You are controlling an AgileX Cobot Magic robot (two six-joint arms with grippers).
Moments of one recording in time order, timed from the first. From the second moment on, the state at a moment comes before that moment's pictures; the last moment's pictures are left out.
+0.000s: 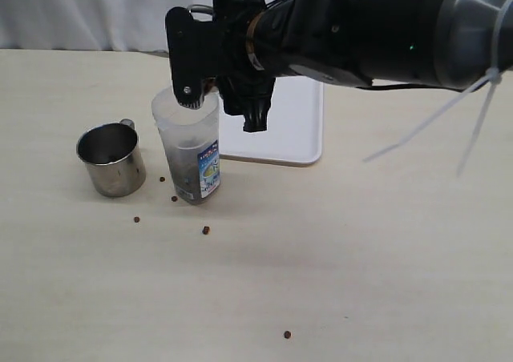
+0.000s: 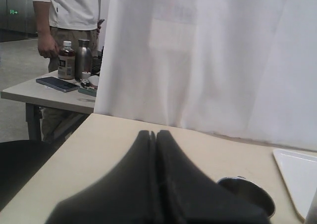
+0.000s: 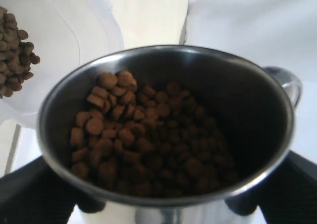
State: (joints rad) left arm 0.09 0.00 0.00 0.26 0.08 -0.36; right arm 0.87 1.81 -1.34 -0.81 0.35 -0.45
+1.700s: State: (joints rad) left arm 0.09 0.00 0.00 0.26 0.08 -0.36; right arm 0.87 1.83 -1.34 -1.08 0.25 -0.52
